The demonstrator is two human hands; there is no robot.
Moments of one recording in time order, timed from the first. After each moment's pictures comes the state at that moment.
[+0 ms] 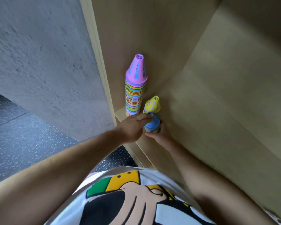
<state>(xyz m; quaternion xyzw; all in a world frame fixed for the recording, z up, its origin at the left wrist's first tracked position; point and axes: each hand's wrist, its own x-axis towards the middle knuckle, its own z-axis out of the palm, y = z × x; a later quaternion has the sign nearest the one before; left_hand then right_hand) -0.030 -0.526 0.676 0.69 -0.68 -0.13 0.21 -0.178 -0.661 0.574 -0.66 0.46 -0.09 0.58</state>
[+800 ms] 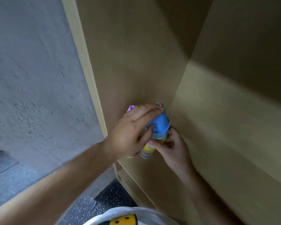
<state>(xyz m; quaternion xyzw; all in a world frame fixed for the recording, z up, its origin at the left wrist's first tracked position) 0.000 -0.554 0.872 0.57 -0.72 0.06 0.39 -0.162 -0.642 0.802 -0.69 0.37 -0.33 0.53</state>
